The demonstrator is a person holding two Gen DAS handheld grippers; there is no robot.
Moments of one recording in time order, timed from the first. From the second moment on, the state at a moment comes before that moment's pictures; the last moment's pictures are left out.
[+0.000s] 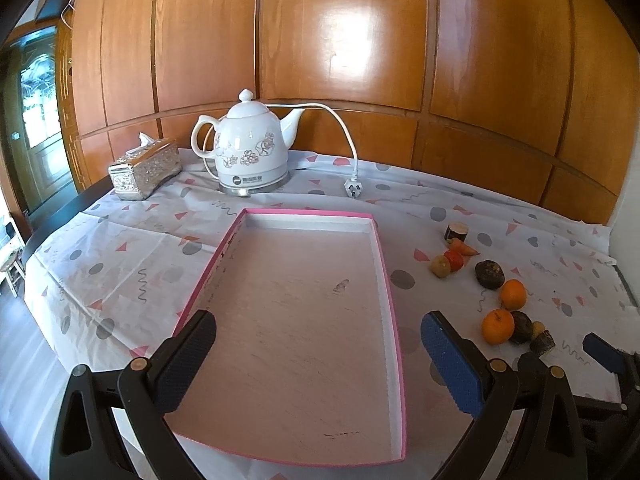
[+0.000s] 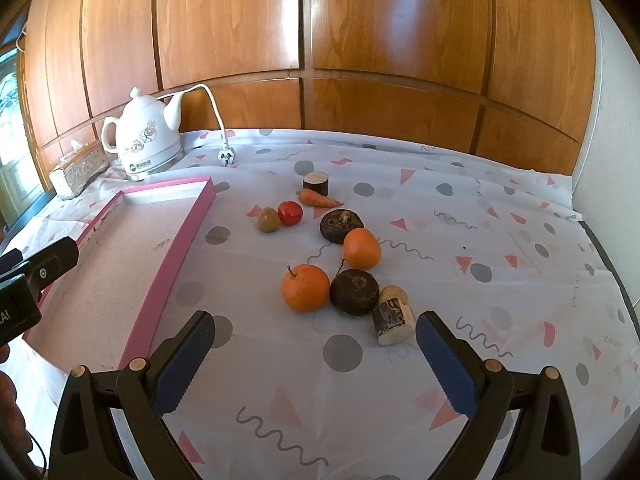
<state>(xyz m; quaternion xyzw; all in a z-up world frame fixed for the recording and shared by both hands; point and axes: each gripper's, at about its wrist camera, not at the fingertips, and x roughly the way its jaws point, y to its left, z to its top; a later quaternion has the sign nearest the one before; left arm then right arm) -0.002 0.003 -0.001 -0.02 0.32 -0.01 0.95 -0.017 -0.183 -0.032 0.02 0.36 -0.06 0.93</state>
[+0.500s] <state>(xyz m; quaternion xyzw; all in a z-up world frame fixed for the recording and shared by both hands) -0.004 -0.004 0.000 -0.01 0.32 -0.02 0.95 -0.020 -0.187 -0.029 0.01 0.35 -0.06 0.93</state>
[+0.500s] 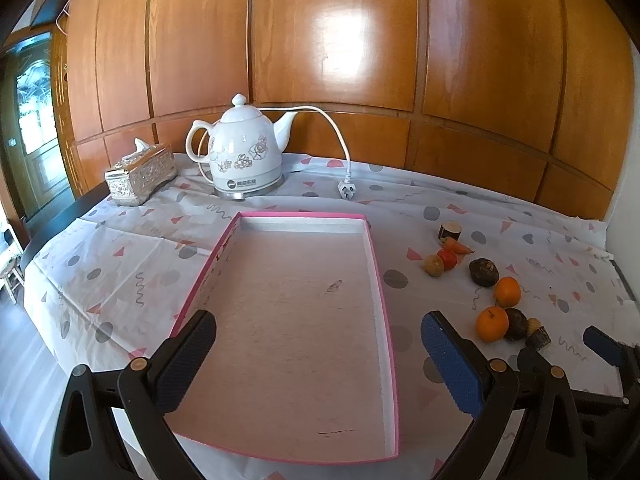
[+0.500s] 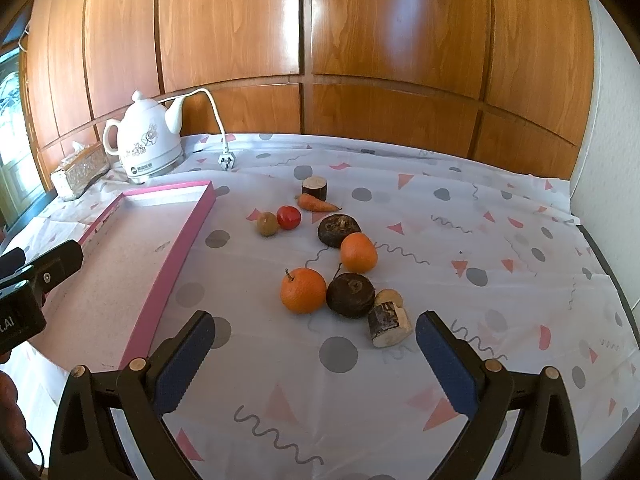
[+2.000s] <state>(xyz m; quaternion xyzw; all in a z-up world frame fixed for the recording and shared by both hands) 0.027 -0.108 -0.043 0.08 0.42 -0.25 0.87 0.016 -0.278 -0.077 0.08 0.44 -0.01 0.89</state>
